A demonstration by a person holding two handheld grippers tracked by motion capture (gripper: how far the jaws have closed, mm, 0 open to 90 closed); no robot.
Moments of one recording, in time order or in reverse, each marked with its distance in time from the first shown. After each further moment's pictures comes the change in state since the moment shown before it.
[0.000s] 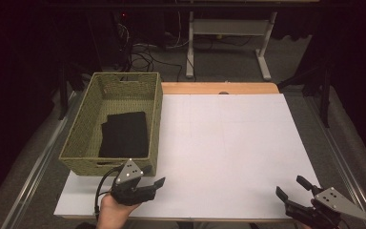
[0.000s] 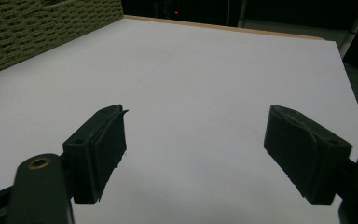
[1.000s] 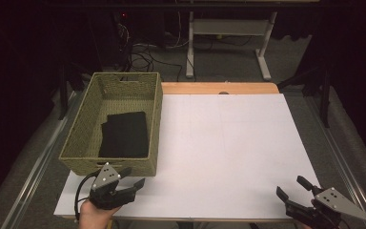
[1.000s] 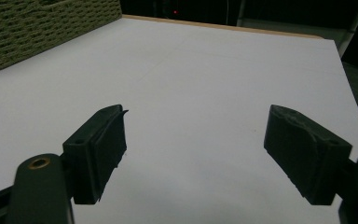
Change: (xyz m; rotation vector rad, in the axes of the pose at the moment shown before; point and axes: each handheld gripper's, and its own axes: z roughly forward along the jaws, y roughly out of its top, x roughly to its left) left arm 0.027 -0.026 -0.032 -0.019 0.088 -0.043; right arm 0.000 0.000 -0.001 0.002 -0.004 0.003
